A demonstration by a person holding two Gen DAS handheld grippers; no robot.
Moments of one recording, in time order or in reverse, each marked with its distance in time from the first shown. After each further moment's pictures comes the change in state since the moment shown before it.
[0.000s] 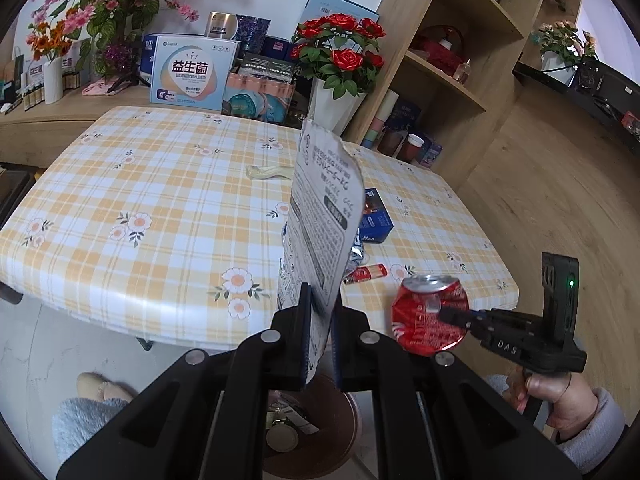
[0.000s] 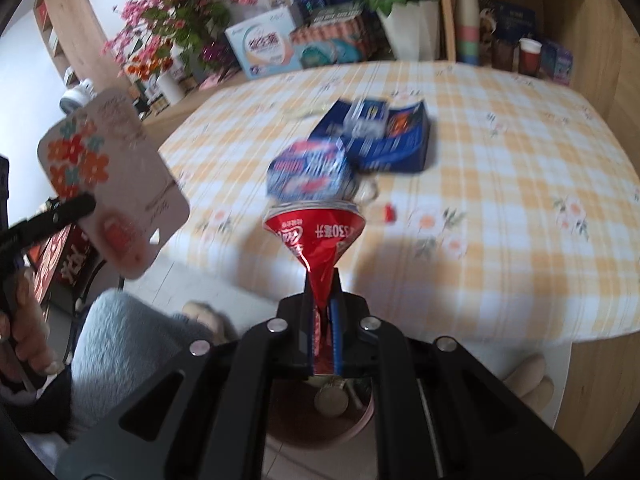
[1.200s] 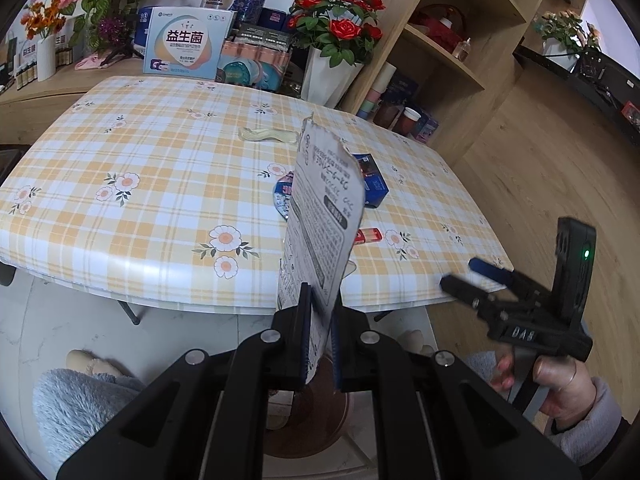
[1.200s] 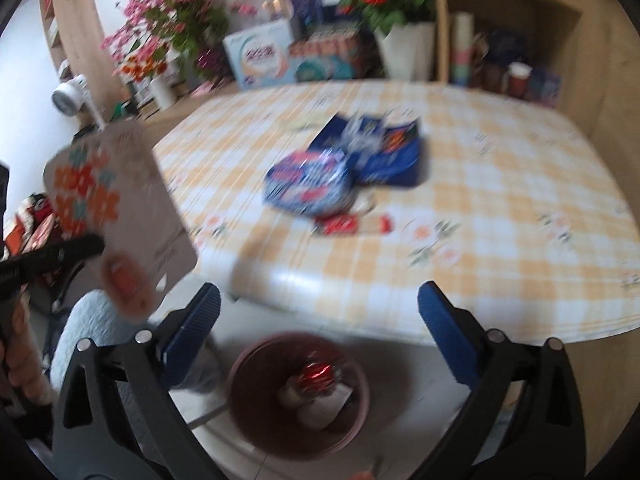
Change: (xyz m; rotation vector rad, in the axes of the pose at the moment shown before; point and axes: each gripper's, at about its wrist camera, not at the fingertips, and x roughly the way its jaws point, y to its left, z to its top) left arm 0.016 -0.001 -0.023 -0.014 0.093 -0.034; right arm -0.017 0.009 0.006 -0.017 -0.143 -0.140
